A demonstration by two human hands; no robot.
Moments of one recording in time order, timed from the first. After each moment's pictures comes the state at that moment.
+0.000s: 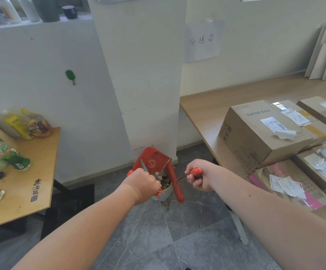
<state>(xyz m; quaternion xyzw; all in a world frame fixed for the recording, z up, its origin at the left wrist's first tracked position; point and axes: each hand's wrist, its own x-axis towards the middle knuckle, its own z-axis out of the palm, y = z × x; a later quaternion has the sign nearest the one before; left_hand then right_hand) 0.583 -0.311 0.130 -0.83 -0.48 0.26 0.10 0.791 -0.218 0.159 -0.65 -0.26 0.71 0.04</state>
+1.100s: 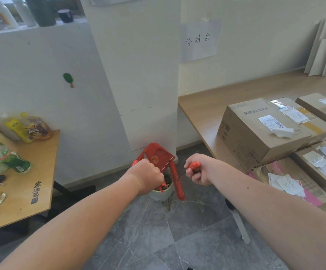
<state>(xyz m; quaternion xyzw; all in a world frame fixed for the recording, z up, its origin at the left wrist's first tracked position) 0.602 -0.289 0.162 -0.84 -0.45 0.28 0.13 0.798 -0.200 0.159 -0.63 -0.25 0.73 0.06</state>
